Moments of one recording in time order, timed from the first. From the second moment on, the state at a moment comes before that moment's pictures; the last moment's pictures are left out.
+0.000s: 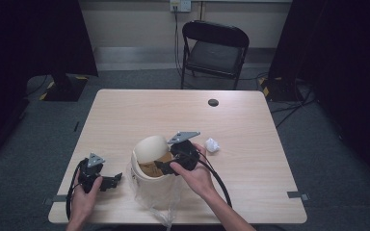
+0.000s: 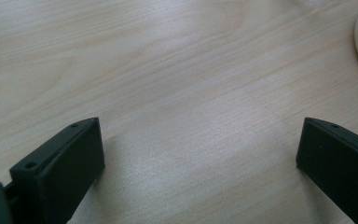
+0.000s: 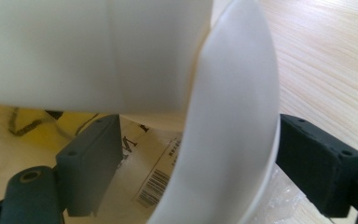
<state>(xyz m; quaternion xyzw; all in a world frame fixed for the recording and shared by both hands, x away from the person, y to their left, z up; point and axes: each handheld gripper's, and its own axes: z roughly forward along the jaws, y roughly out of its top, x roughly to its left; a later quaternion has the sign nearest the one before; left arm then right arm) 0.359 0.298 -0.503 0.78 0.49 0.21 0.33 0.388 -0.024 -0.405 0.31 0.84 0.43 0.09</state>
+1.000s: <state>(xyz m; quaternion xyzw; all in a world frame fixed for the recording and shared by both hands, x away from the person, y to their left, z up) 0.358 0.298 -0.503 0.78 0.49 0.21 0.33 0.374 -0.105 -0.376 0.32 0.80 0.50 0.11</state>
